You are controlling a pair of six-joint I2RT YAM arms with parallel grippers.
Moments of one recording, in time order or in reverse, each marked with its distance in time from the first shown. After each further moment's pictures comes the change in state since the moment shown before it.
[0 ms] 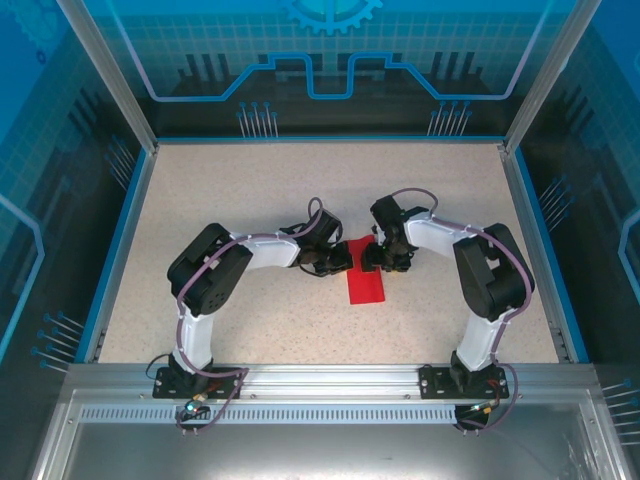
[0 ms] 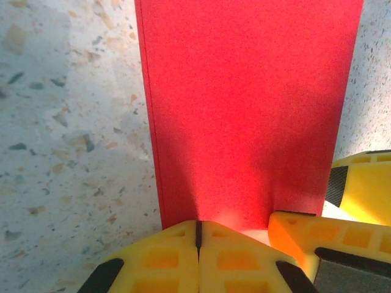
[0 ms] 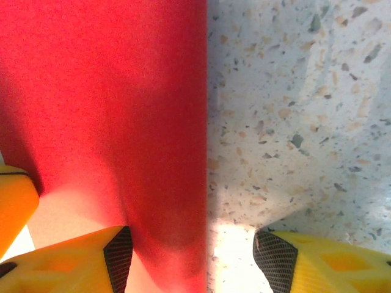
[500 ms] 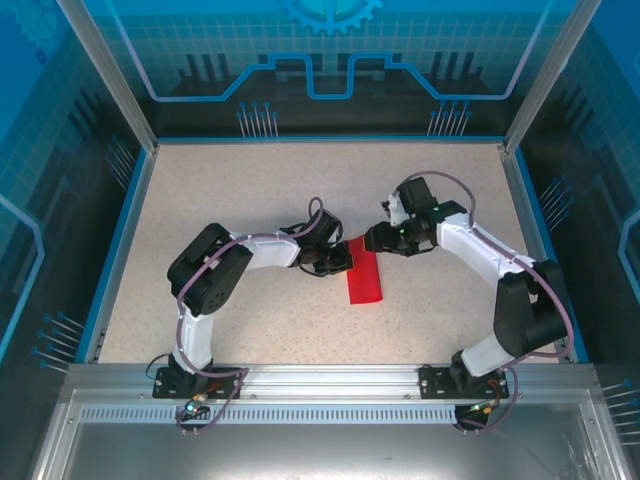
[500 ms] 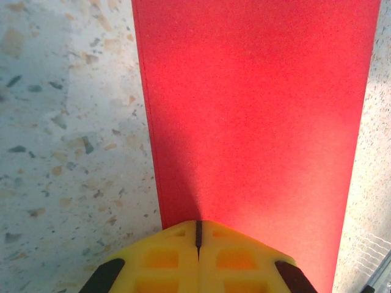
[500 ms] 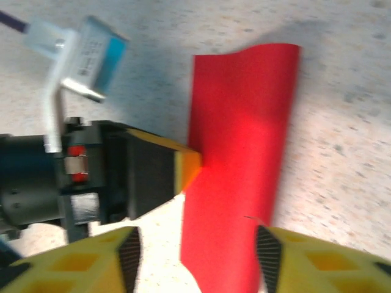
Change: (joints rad) left arm 0.000 0.002 0.001 -0.005 -0.007 0.011; right arm -0.084 -0.274 -0.006 0.022 -0.264 -0.043
